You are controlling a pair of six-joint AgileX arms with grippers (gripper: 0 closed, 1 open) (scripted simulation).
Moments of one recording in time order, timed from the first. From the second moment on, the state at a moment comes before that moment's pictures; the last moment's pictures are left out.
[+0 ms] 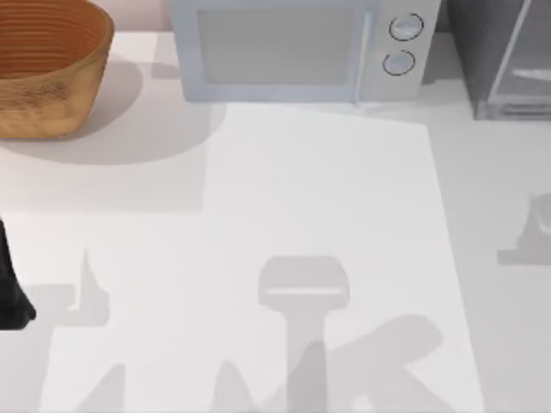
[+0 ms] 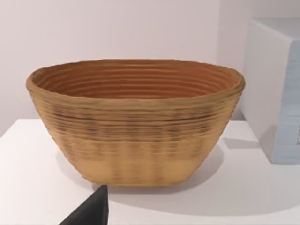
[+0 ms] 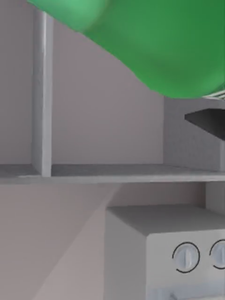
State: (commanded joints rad) left arm 0.00 0.00 0.00 0.00 0.00 0.00; right arm -0.08 0.48 0.28 0.32 -0.07 0.00
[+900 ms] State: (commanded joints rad) left arm 0.00 0.00 0.00 0.00 0.00 0.00; right arm -0.27 2.01 0.93 1.07 -0.25 0.01
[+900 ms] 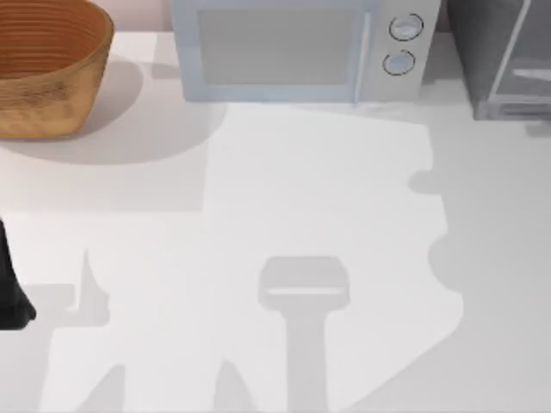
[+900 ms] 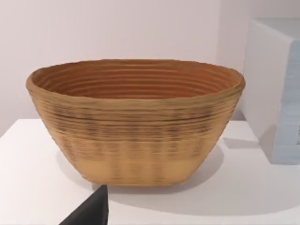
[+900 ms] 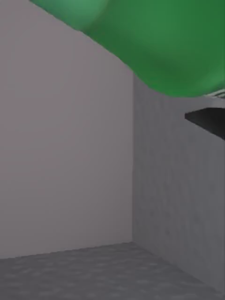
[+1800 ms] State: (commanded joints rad) left arm 0.00 0.00 0.00 0.00 0.00 0.00; right arm -0.25 2.25 1.22 1.02 -0.23 0.02
